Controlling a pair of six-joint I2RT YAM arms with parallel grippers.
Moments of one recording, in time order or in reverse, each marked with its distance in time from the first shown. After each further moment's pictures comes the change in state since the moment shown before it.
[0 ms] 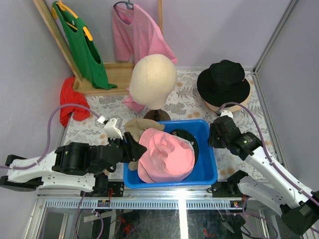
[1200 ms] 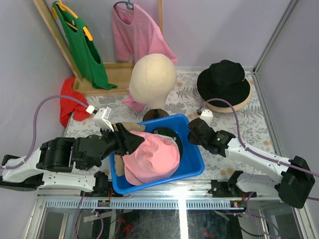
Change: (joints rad) left arm 0.000 0.048 0.221 0.038 -0.041 0.170; right arm 0.277 0.284 -0.049 0.367 0.175 0.279
